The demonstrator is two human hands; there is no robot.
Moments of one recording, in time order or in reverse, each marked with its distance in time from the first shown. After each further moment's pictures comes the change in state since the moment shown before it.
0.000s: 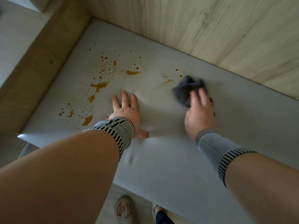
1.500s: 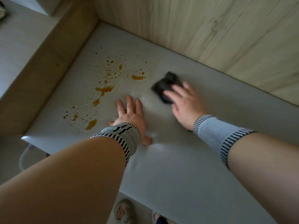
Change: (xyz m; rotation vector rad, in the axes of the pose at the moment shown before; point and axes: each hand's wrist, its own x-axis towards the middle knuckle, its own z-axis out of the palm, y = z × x) left_hand 0.000 0.004 -0.004 -0.005 -0.070 -0.016; right_hand 0.049 -0.040 -0.005 -0.140 -0.219 -0.485
